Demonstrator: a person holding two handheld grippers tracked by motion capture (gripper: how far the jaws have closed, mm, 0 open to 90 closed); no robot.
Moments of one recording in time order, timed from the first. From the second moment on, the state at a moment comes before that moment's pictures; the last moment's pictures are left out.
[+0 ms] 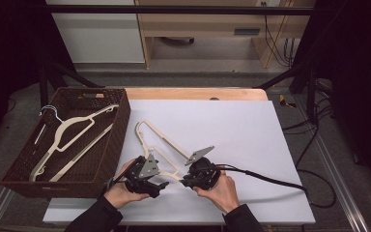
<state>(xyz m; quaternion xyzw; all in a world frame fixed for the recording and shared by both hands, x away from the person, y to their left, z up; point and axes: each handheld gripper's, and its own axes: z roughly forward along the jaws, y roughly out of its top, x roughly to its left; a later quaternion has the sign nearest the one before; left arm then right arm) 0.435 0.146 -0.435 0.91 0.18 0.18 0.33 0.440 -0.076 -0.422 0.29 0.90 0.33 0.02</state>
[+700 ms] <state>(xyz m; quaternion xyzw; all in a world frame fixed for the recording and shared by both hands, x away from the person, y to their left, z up) 0.440 0.131 -0.452 0.93 0.10 0.24 0.26 0.440 -0.078 -0.419 0.28 0.90 0.33 0.01</state>
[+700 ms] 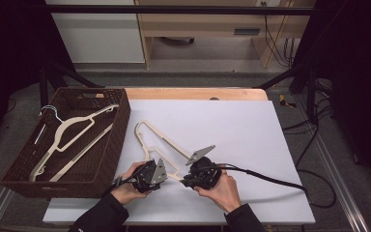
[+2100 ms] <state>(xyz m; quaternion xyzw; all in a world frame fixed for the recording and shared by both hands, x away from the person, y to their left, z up) 0.425 0.187 -0.369 0.87 0.15 0.22 0.41 0.457 -0.123 -0.399 0.27 0.90 0.35 0.01</state>
